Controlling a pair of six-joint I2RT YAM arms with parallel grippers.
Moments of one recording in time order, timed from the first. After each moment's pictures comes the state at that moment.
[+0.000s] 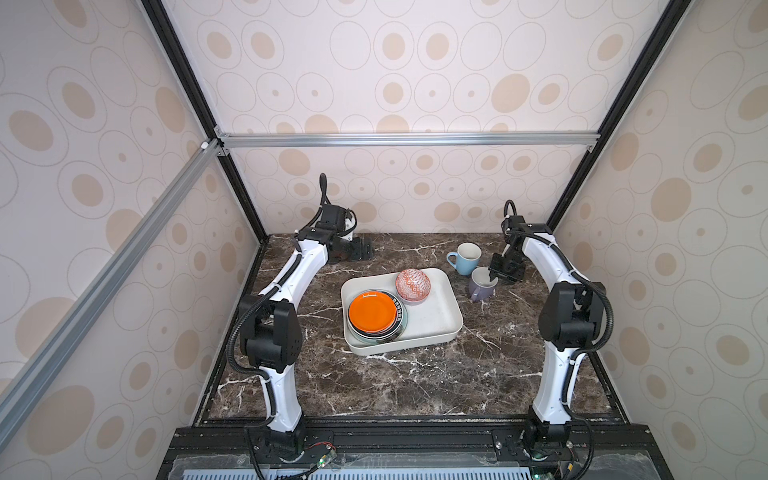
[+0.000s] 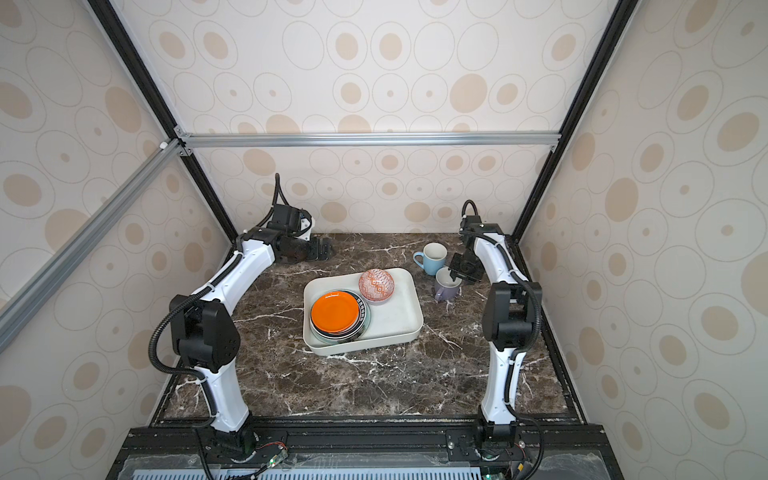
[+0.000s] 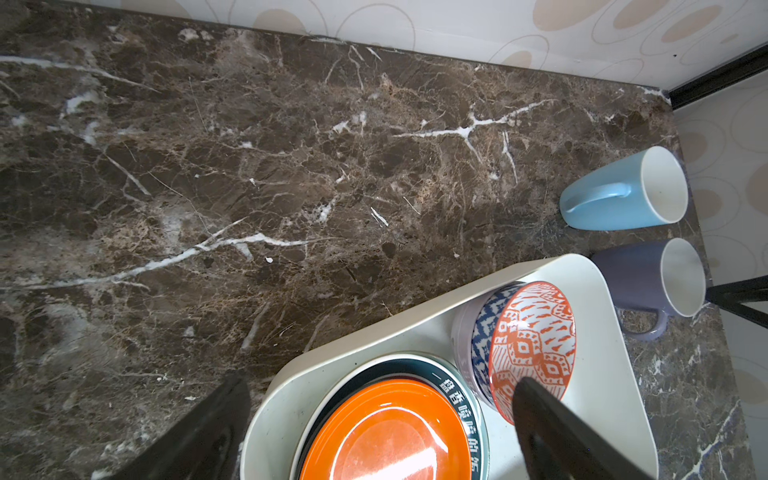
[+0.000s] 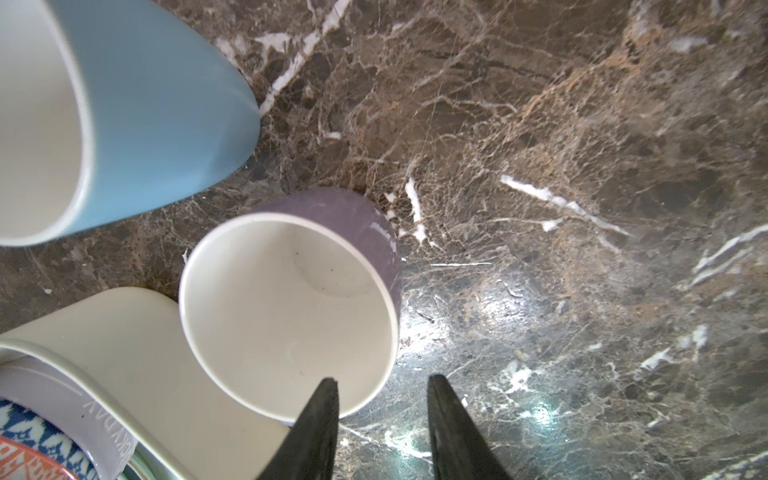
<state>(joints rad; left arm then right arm) -0.23 1.92 1.79 -0.78 0.23 -0.25 0.02 2.11 1.94 -1.22 -0.04 0.45</state>
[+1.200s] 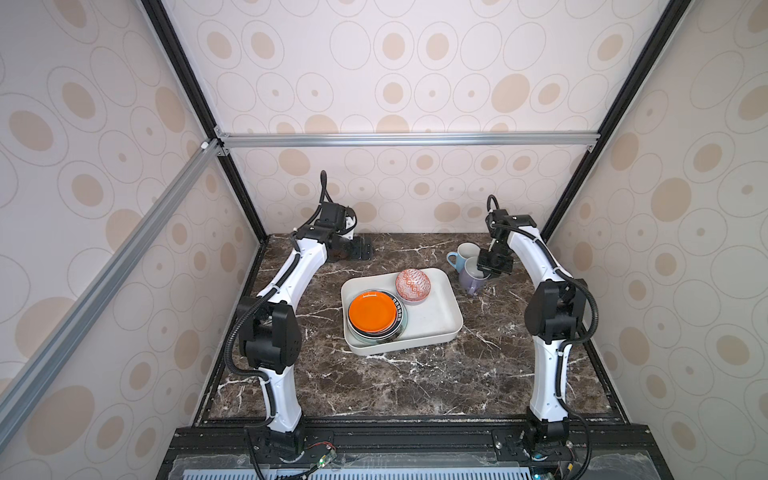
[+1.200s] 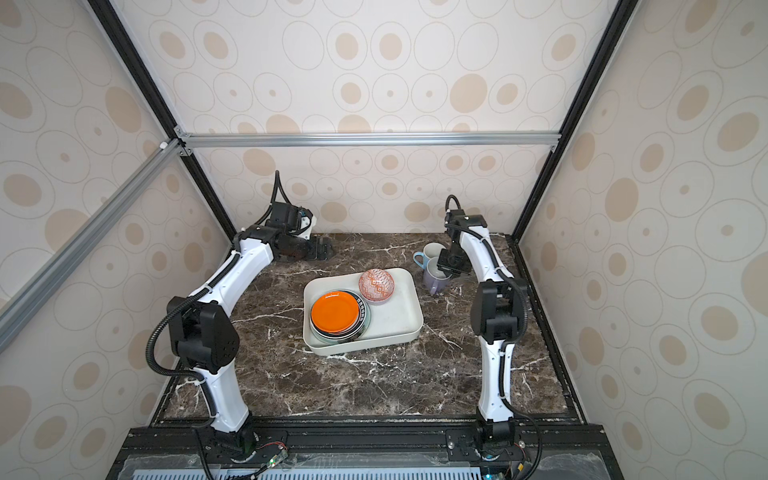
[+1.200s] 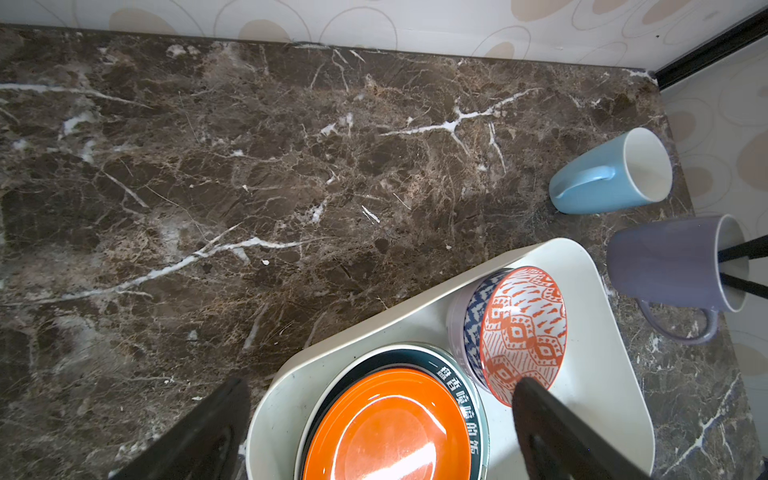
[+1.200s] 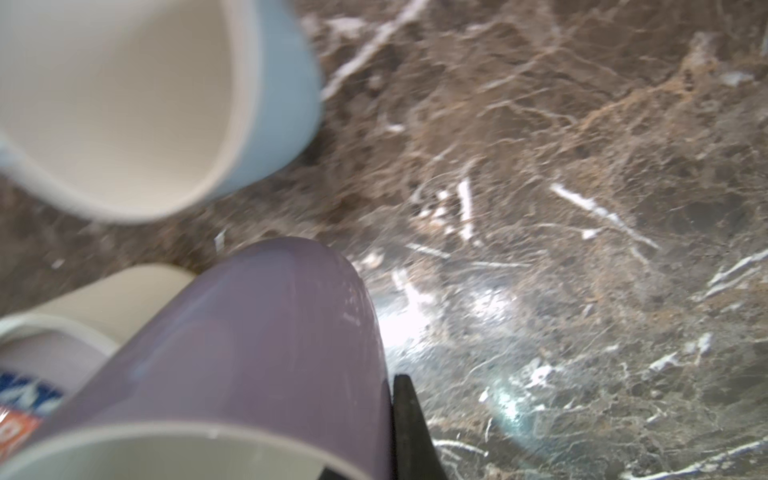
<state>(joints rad) -0.23 1.92 1.82 -0.81 0.25 -0.20 0.12 2.22 2.18 -1.38 -0.02 0.44</state>
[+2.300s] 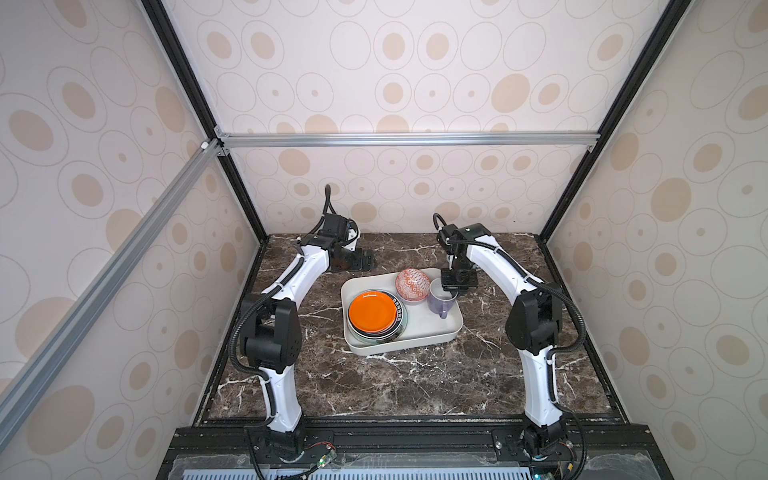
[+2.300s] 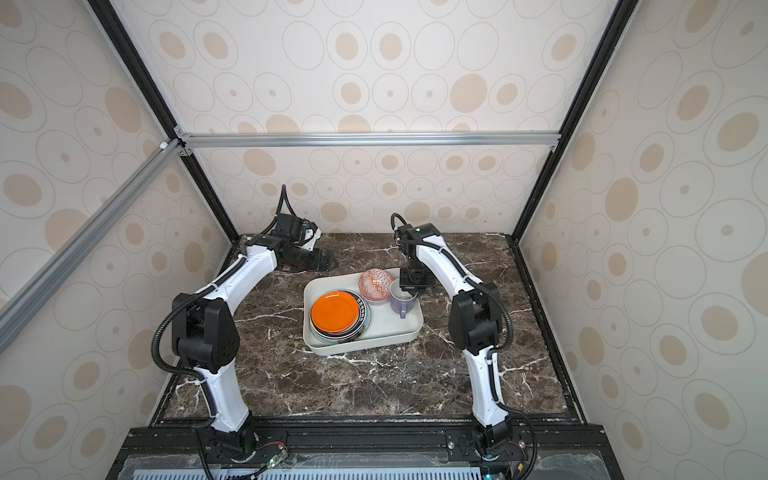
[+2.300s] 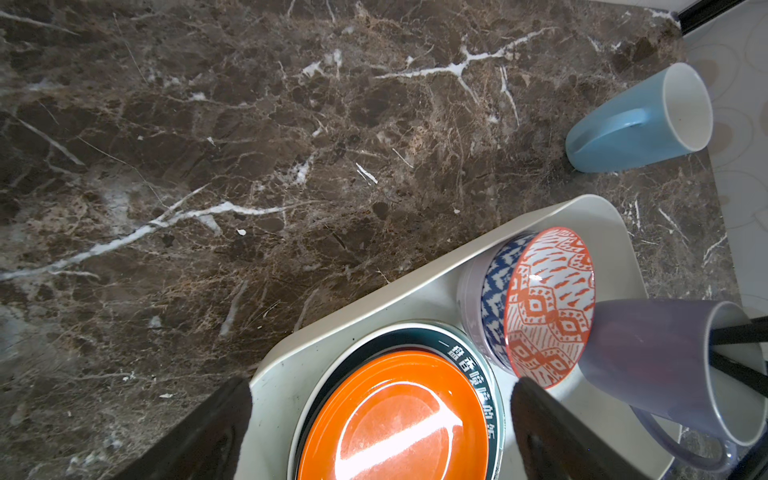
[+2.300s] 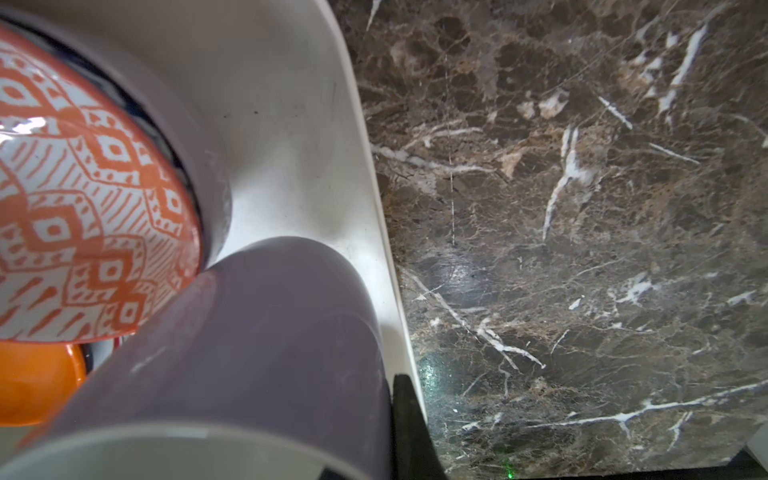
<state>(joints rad) -0.23 1.92 1.70 -0.75 0.30 -0.17 0.41 2.18 2.08 -1.47 0.02 0.47</state>
